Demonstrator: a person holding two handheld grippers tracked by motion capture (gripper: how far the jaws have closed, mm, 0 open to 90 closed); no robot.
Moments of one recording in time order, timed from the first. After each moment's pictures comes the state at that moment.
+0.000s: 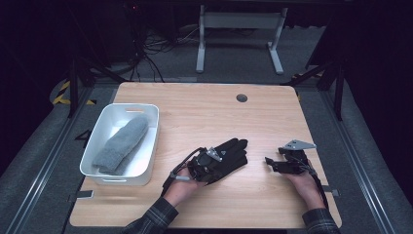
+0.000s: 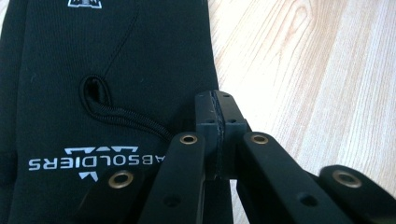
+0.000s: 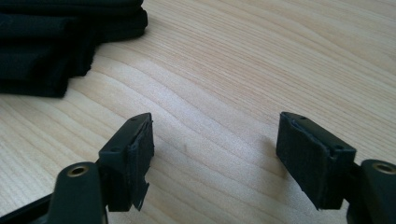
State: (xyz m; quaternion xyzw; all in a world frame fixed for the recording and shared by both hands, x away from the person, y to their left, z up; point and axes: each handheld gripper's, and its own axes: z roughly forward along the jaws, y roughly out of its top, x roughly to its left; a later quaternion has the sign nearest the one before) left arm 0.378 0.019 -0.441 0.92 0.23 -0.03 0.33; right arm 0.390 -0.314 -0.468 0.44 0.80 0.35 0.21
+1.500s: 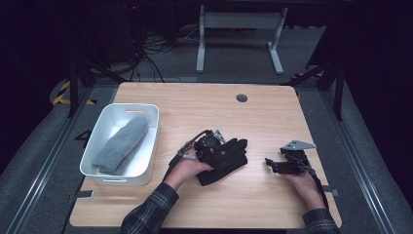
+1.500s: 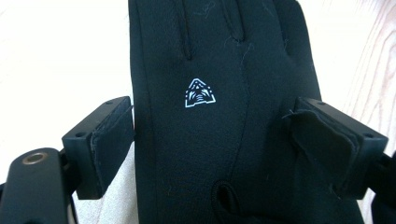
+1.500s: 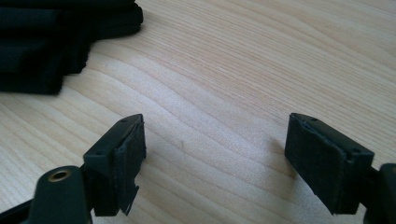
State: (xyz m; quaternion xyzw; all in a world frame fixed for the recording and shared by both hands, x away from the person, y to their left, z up) left arm 0.440 0.001 -0.444 0.93 0.21 0.02 0.31; right arm 0.390 -0.314 -0.468 0.45 0.80 0.35 0.21
